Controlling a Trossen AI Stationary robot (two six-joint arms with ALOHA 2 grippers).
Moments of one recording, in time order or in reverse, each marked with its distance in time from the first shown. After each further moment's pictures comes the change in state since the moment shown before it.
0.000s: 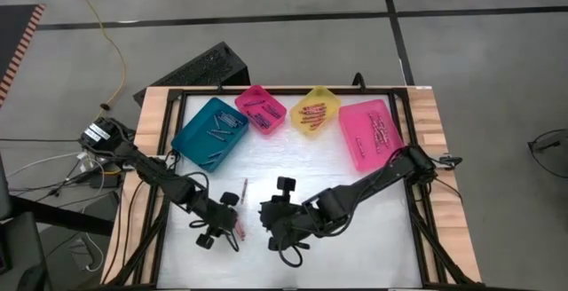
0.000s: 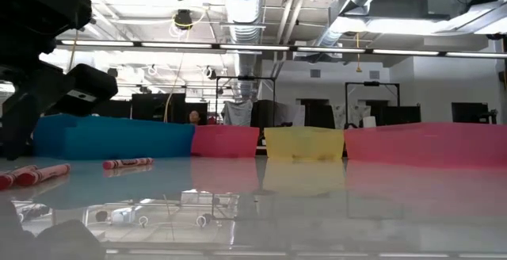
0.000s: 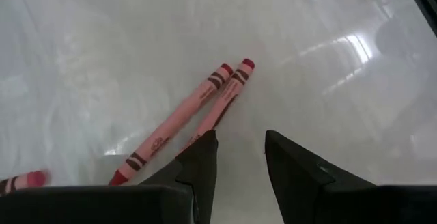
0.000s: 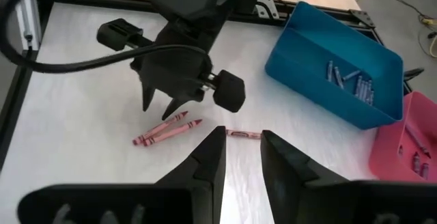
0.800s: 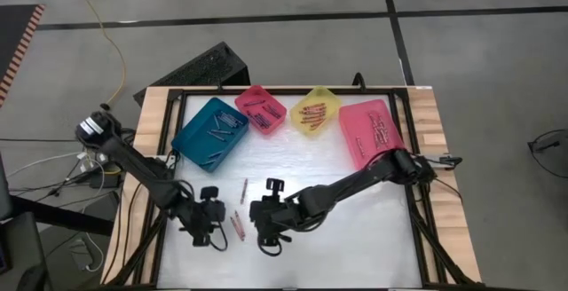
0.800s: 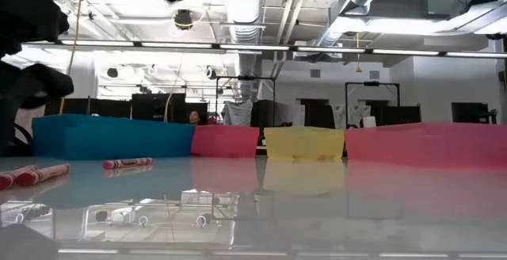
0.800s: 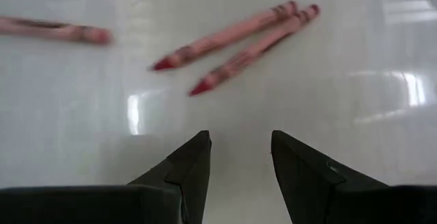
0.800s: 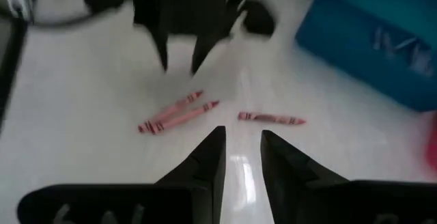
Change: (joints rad) left arm -0.159 -0.104 0.000 -0.255 -0.274 -0.434; right arm -0.085 0.114 0.000 0.032 -0.164 0.026
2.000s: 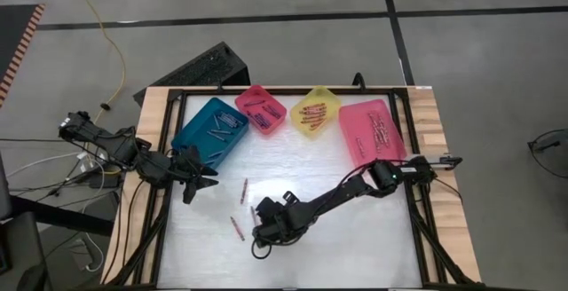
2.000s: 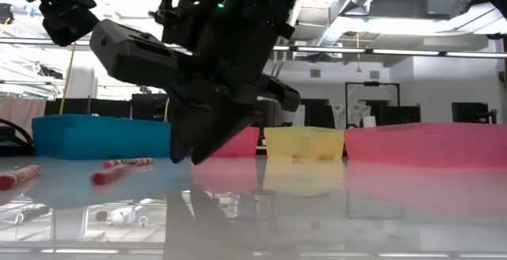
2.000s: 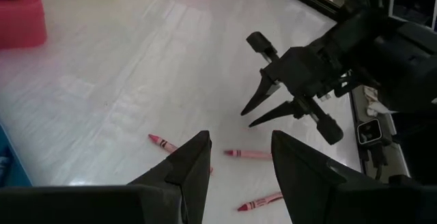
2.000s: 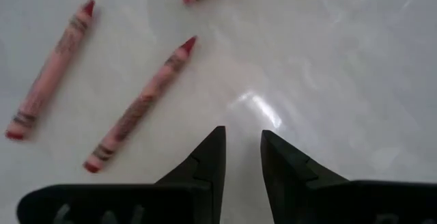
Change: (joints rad) left arm 0.268 -0.754 -0.001 -0.208 -0.146 -0.053; right arm -0.001 0.234 -0.039 -0.053 0.039 0.721
